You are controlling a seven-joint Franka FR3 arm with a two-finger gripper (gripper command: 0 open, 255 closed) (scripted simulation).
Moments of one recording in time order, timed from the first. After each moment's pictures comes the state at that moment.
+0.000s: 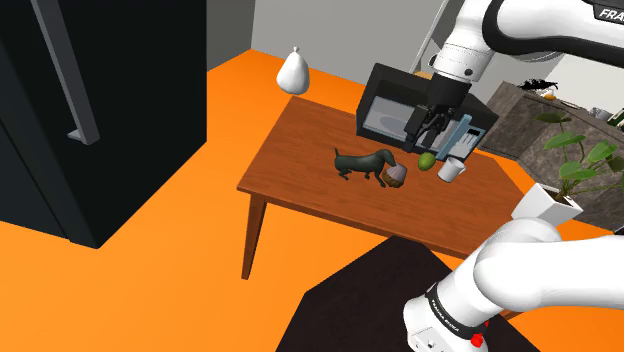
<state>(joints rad) 0.00 -0.80 0.00 -2.43 0.05 1.54 0.00</state>
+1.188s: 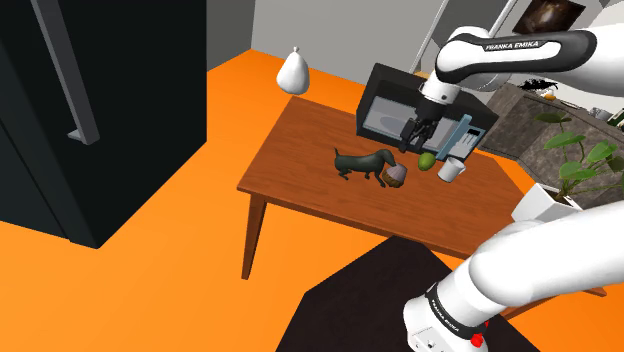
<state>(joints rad) -0.10 -0.41 -0.31 -2.36 -0.07 1.84 -0.32</state>
